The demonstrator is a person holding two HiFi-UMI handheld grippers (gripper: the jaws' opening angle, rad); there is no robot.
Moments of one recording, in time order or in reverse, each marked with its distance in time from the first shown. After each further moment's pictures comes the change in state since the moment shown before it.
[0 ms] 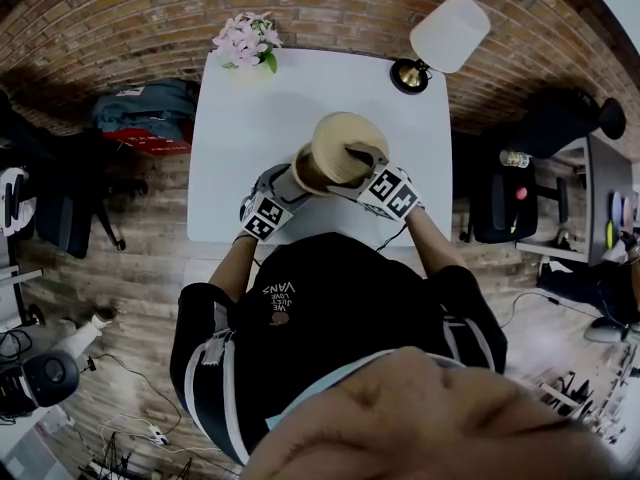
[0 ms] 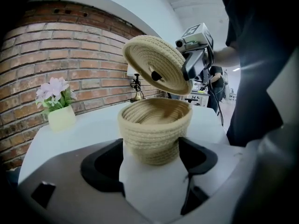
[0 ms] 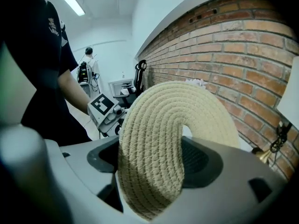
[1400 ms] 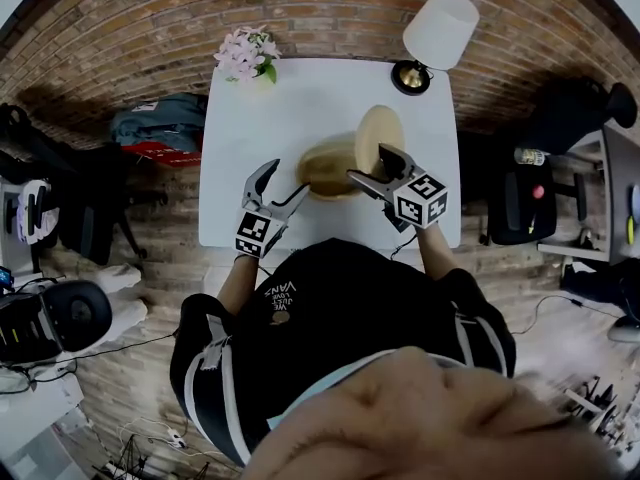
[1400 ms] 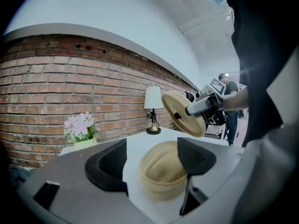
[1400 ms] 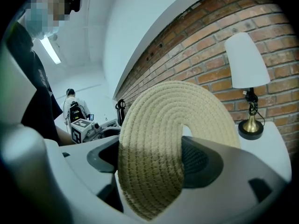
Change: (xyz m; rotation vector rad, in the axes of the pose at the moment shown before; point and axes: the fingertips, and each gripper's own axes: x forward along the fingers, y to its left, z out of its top) left arm -0.077 0.017 0.119 -0.057 -0.273 0.214; right arm -0.081 -0.042 0.013 0.419 -0.428 -0.123
